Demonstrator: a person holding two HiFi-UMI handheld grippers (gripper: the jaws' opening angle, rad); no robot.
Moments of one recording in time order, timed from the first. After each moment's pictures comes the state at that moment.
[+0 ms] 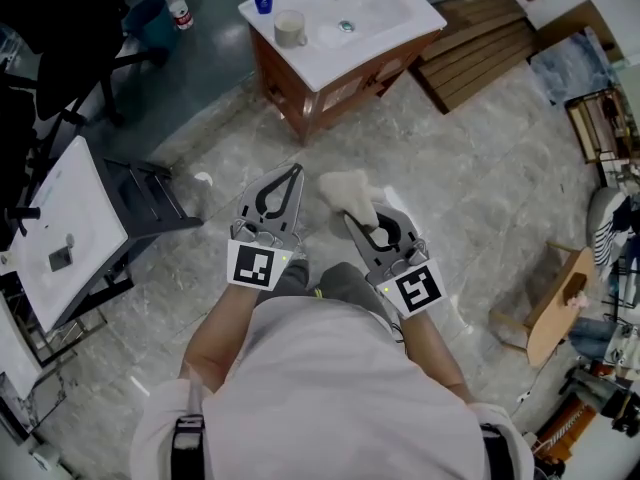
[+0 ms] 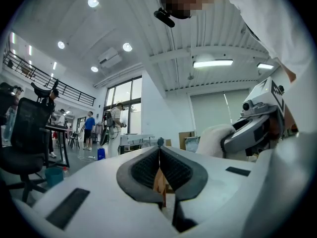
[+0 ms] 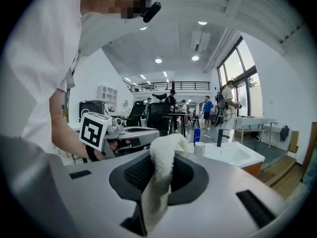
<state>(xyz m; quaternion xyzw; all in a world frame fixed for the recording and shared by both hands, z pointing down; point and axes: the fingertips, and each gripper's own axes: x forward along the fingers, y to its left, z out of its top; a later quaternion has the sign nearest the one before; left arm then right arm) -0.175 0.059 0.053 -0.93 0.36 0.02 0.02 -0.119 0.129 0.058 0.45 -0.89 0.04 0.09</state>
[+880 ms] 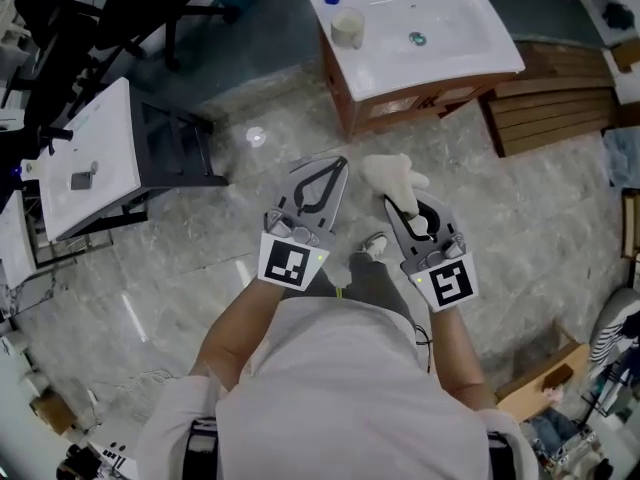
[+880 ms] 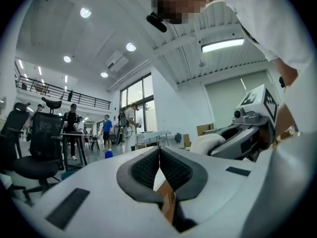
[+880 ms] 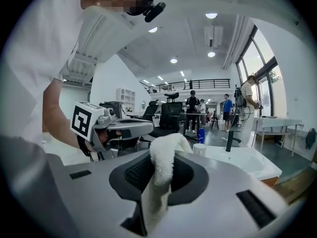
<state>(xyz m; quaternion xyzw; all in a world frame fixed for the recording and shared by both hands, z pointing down) -0.068 0.000 0.061 -0.89 0.44 -0.08 0.08 -0.002 0.029 0.075 0.34 -0.94 0.03 0.09</state>
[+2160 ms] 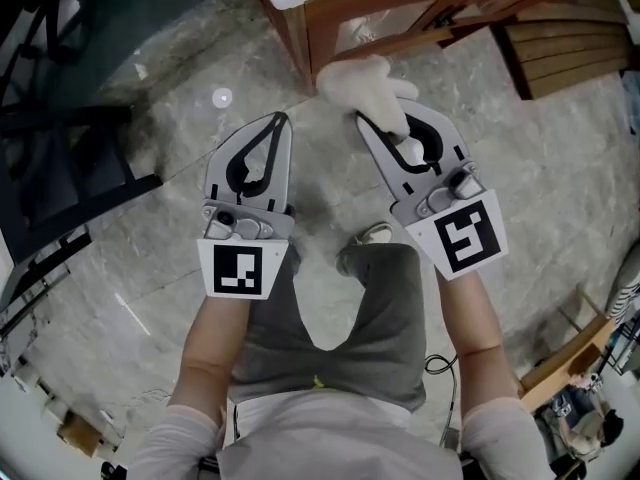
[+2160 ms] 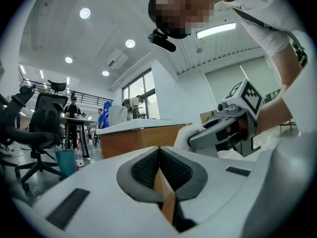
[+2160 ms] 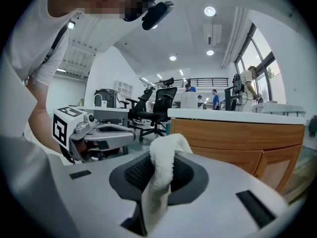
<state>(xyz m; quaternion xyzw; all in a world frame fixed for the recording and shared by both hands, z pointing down) -0.056 -0.119 0.478 -0.87 0.49 -0.06 0.06 0.020 -0.135 0.477 0.35 -0.93 0.03 0.11</state>
